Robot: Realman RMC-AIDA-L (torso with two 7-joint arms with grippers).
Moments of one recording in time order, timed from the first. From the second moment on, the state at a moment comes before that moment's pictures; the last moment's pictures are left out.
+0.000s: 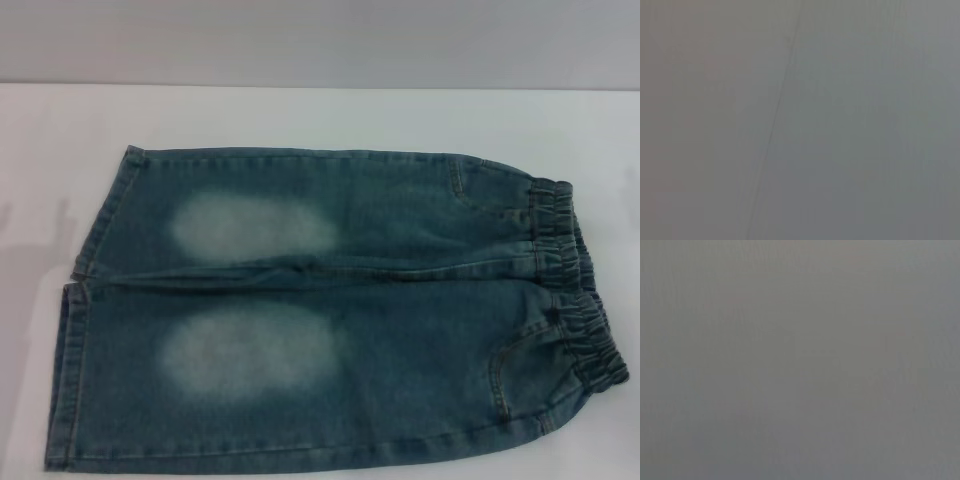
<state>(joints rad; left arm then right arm) -0.29 -2.07 -0.72 -0.17 2.02 1.56 -0.29 0.46 2.08 -0.18 0.11 -1.08 -1.49 0.35</state>
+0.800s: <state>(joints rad) -0.30 -2.06 -0.71 -0.17 2.03 1.57 -0.35 0.45 2.08 -0.18 0.11 -1.08 -1.49 0.37</state>
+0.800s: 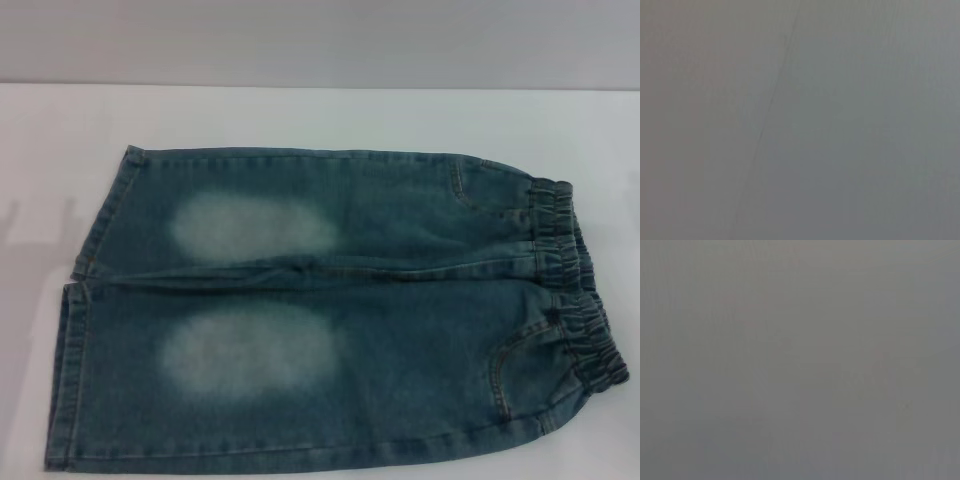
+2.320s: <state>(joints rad) -0.47 -1.77 0.32 0.62 2.16 1.87 -2.07 0.46 2.08 -0.09 0.03 -1.08 -1.41 0.36</state>
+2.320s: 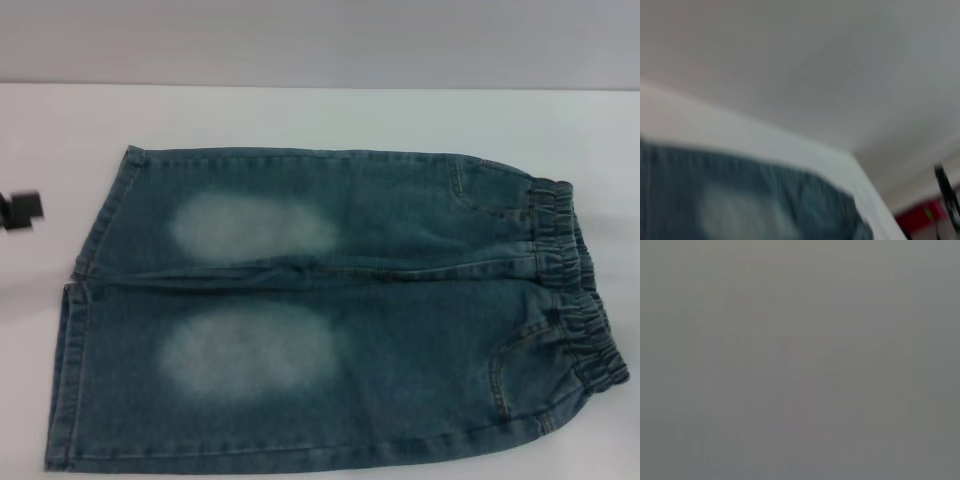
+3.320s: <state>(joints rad) -0.49 -1.78 0.57 0.64 2.41 1.83 -2.37 0.49 2.07 -0.03 -0.02 -1.08 -1.25 0.33</state>
